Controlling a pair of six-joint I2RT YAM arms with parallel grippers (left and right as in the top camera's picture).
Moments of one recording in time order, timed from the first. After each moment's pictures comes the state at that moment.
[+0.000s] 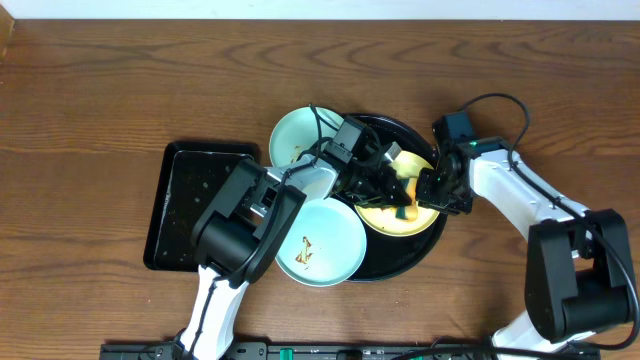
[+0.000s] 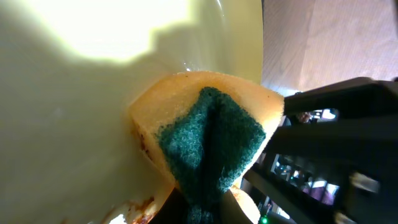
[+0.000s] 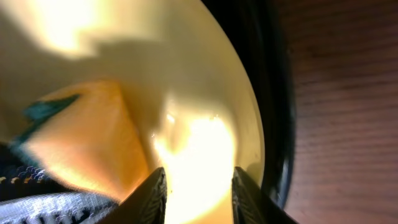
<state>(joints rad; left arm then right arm) -0.60 2.19 1.24 -0.07 0.96 -0.65 0.23 1.78 1.06 -0.79 -0.12 0.48</state>
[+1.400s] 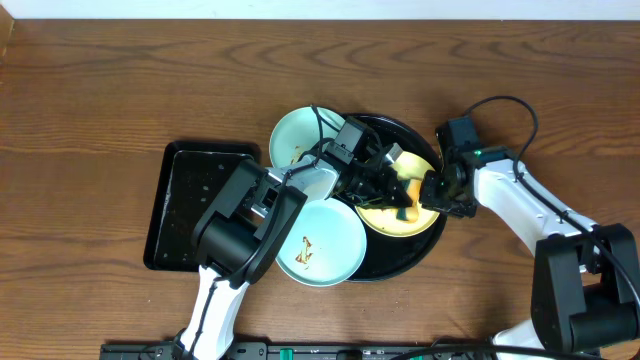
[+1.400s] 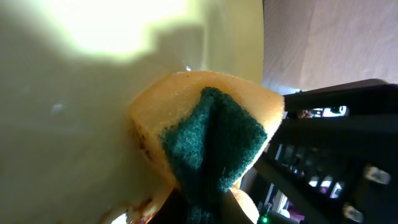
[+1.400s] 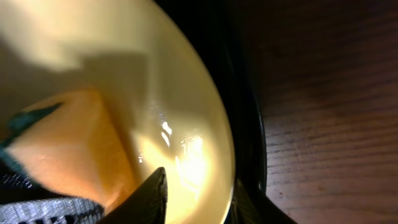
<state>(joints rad) -0.60 2.19 1.24 -0.07 0.96 -0.65 0.23 1.72 0.98 -0.71 -0.06 0.53</state>
